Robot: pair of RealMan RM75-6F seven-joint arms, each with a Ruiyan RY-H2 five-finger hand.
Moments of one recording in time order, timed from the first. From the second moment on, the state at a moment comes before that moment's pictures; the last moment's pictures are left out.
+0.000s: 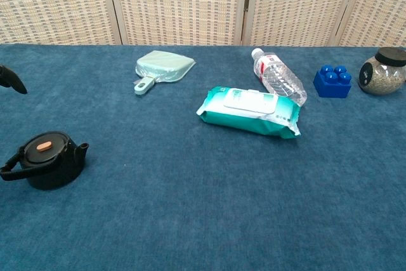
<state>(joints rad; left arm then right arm) -0.34 -1.18 -0.03 -1.60 1.67 1.24 -0.01 0.02 -1.04 0.09 -1.62 -1.54 1.60 0.06</state>
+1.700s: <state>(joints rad) -0.48 -1.21 -0.02 -1.61 1.43 0.99 0.17 0.00 -1.06 0.08 -1.59 -1.51 1.58 0.07</state>
